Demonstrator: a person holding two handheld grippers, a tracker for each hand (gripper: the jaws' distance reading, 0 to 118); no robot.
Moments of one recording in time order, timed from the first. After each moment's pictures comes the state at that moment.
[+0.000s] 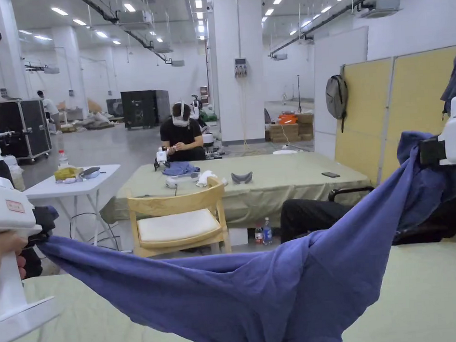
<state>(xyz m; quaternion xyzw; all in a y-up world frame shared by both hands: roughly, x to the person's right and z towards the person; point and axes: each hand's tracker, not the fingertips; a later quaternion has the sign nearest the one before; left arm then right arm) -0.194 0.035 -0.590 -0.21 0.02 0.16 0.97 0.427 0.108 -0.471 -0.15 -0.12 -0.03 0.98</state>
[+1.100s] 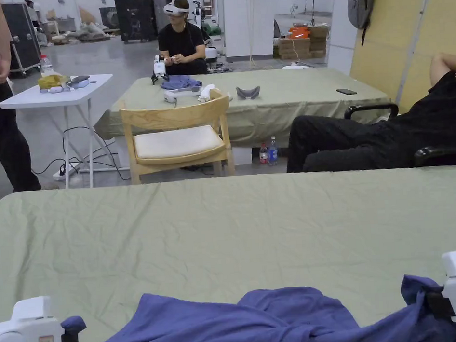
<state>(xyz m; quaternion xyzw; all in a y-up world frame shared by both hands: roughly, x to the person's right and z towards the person) -0.179 -0.317 -0.593 -0.42 0.00 0.04 0.91 0.447 -0.284 -0.514 -0.43 -0.07 0.04 0.90</state>
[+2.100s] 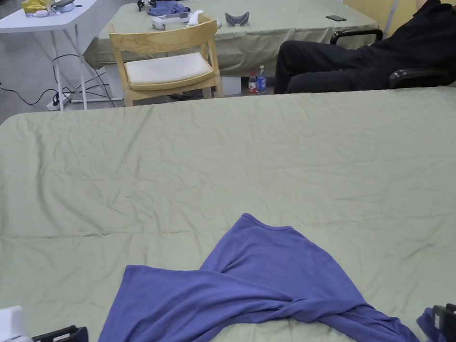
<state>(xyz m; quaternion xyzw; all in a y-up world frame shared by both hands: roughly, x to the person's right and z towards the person) -0.215 -0.305 -0.343 -0.43 -0.06 0.04 0.90 0.436 -0.310 -0.228 -0.41 -0.13 -0.13 0.89</state>
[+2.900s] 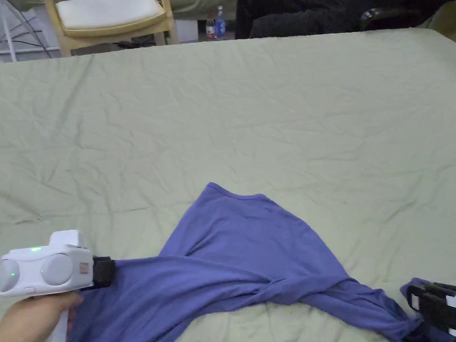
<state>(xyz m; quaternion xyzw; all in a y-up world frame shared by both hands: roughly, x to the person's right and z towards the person) -0.090 -0.443 -0.540 -0.53 -0.06 -0.05 0.84 0.406 -0.325 -0.263 -0.47 -0.07 -0.12 0.87</state>
